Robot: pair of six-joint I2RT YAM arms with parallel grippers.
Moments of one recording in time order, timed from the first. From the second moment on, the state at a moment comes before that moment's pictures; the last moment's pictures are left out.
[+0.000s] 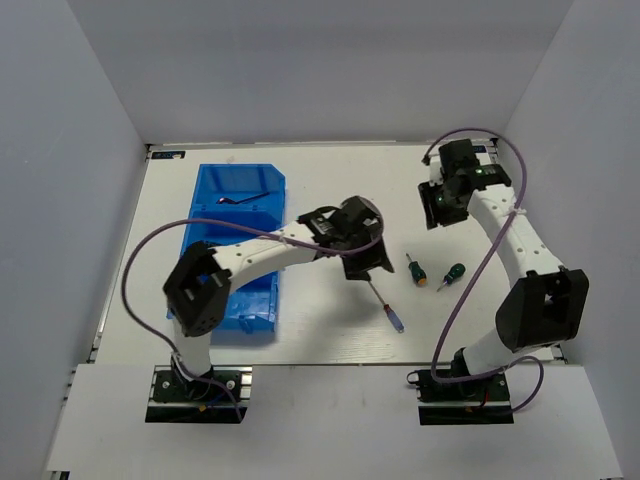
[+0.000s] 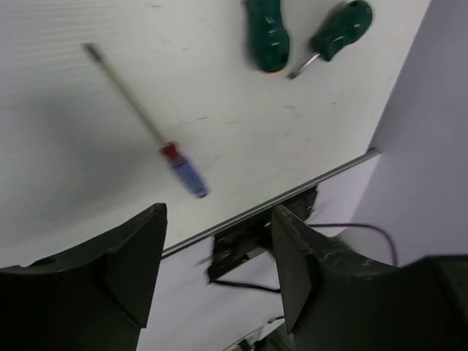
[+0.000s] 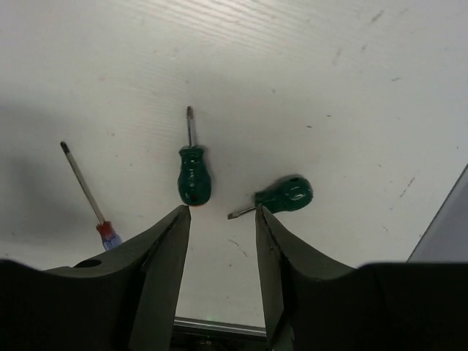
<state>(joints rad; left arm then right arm) -0.92 1.80 1.45 -0.58 0.17 -1.06 0.26 1.53 1.42 -1.00 0.01 -0.10</state>
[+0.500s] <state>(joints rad) -1.14 2.20 1.91 -0.91 0.08 -1.40 0.06 1.45 1.41 -1.00 -0.04 0.04</state>
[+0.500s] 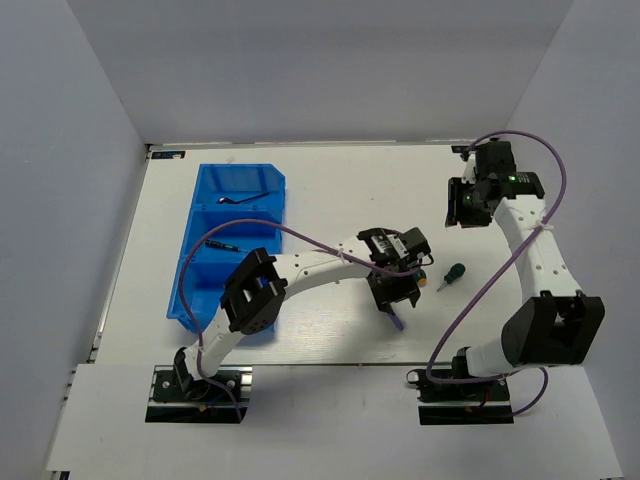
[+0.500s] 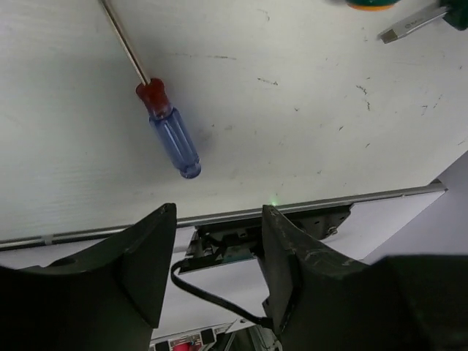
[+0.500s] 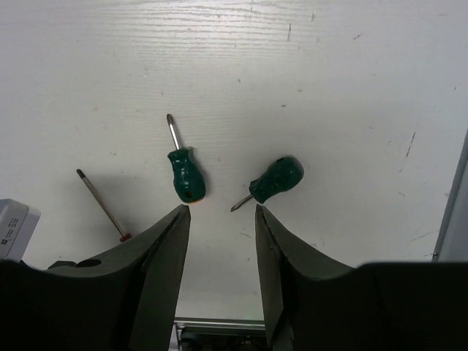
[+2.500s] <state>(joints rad) -0.50 1.75 1.56 -1.15 -0.51 -1.56 -0.04 1.27 0.97 -0.88 -0.33 -0.04</state>
